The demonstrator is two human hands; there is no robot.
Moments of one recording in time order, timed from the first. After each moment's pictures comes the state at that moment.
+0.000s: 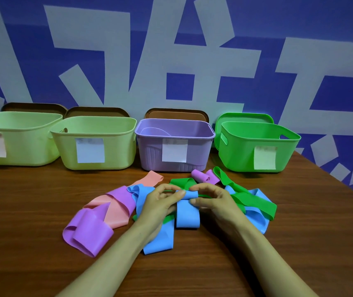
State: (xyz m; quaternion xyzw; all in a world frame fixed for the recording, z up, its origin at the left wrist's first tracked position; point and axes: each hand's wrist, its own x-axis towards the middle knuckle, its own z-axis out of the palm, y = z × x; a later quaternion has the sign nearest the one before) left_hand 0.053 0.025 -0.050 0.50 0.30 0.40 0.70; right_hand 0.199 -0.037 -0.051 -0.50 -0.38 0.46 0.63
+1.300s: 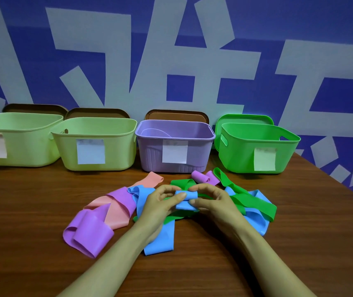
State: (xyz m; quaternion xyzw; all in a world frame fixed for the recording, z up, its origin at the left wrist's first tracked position) left_hand 0.051 0.028 -0.051 0.52 0.31 0.40 0.69; right_hand 0.196 -0.041 -0.045 -0.52 -0.40 0.43 0.62
